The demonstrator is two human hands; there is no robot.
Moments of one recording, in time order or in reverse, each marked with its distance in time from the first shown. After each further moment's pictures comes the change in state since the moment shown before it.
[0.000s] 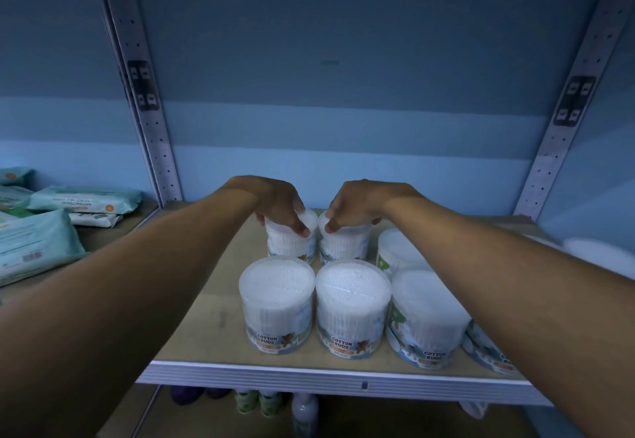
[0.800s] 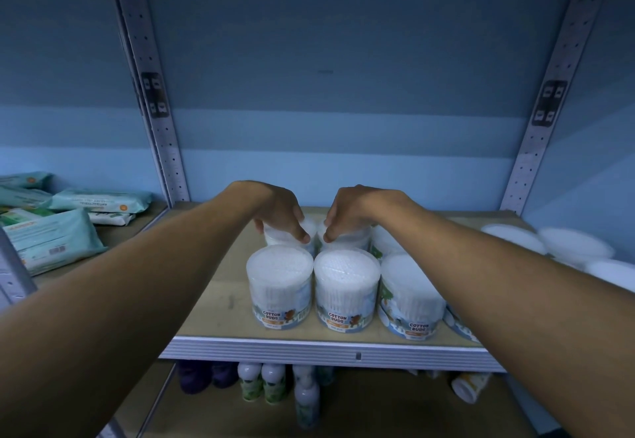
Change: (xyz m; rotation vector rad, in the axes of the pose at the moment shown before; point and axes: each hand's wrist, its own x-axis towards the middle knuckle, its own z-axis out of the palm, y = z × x) left_hand -0.053 0.018 0.008 0.048 -0.039 -0.045; right_hand -0.045 -0.016 0.005 -0.033 -0.021 0.041
